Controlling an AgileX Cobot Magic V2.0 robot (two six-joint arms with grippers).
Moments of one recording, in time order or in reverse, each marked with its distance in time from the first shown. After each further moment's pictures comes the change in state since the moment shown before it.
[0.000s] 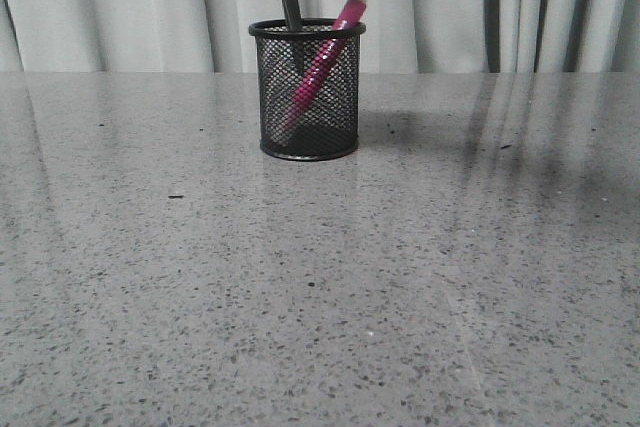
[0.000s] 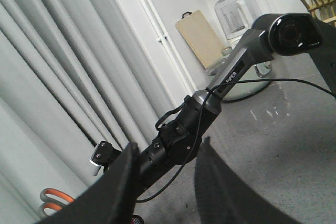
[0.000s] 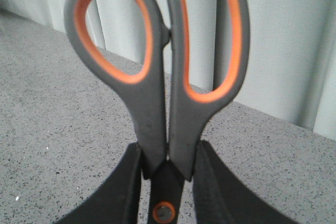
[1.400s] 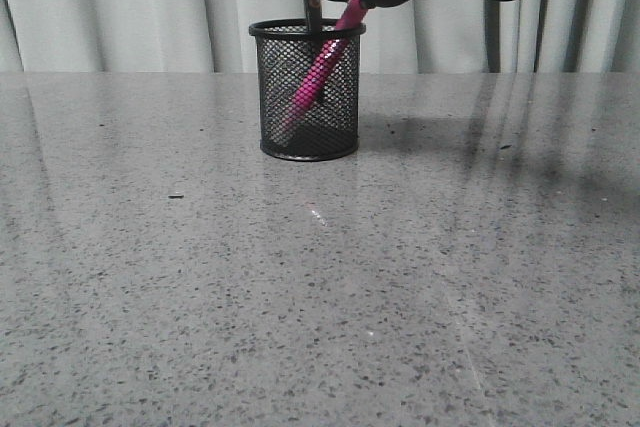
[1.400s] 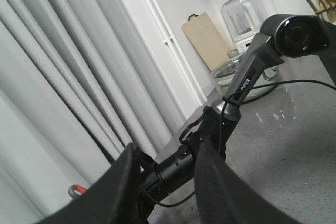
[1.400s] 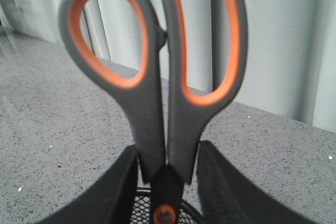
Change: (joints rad) left arm 0.000 0.000 0.000 0.000 -0.021 0.000; right arm -0.061 -0.012 0.188 0.008 -0.276 -0.005
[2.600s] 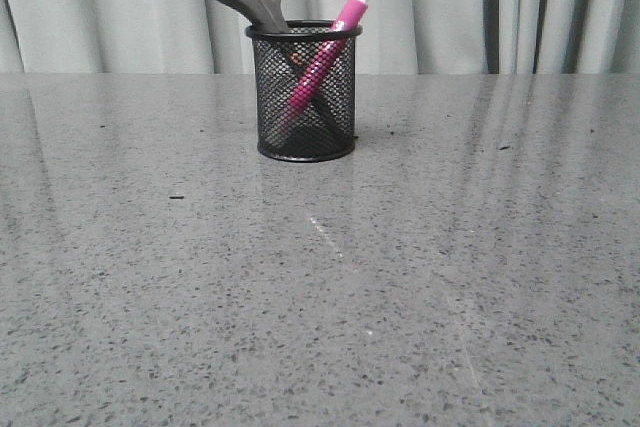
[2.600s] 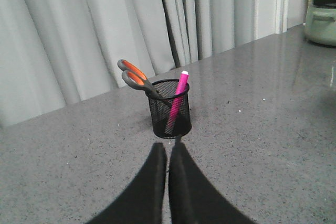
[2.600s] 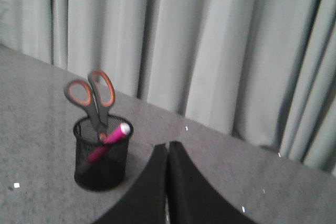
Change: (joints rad) left arm 0.000 -0.311 0.256 0.690 0.022 -0.877; right arm 0.057 -1.245 0.475 -0.158 0.759 0.000
